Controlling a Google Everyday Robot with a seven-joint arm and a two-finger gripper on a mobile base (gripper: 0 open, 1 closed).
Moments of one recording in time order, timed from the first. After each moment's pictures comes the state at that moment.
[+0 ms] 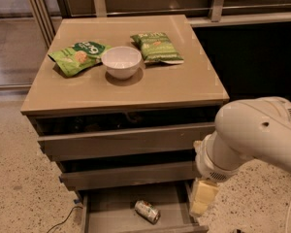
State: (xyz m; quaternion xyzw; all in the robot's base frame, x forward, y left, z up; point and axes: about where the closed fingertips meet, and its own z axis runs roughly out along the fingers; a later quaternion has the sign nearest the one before) arm 0.396 -0.138 0.703 -0.62 0.77 0.04 0.11
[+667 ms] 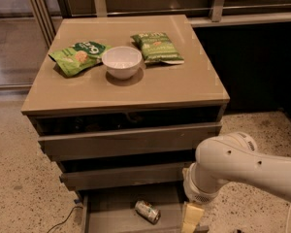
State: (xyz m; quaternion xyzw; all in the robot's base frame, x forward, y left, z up) arm 0.378 -0.122 0.585 -0.63 0.77 0.09 0.07
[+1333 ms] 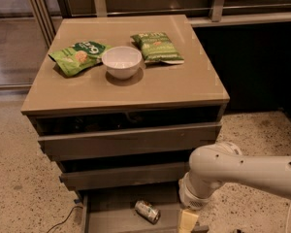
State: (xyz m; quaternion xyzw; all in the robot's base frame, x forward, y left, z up) arm 0.372 -0.116 0.523 -0.63 0.77 0.13 0.04
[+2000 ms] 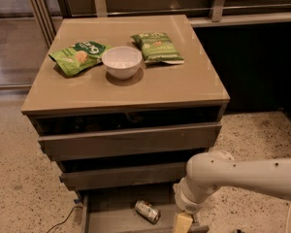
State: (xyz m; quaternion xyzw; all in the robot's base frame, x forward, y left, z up) arm 0.374 -0.101 0.486 -0.63 0.76 0.15 0.05
